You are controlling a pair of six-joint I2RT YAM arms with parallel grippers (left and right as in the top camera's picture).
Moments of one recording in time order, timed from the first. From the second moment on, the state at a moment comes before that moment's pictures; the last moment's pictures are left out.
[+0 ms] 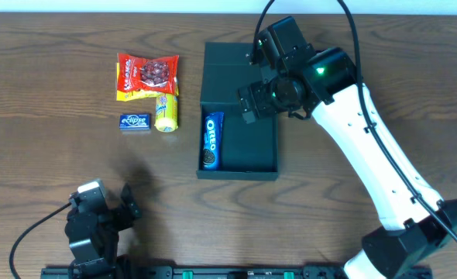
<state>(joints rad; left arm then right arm) 0.23 0.01 0.16 -0.72 0.05 -0.17 0.51 1.76 1.87 -1.27 -0.03 0.17</state>
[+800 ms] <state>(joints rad) 0.23 0.56 0.53 -0.37 0.30 -0.86 0.47 1.76 1.87 -1.22 -0.06 0.10</state>
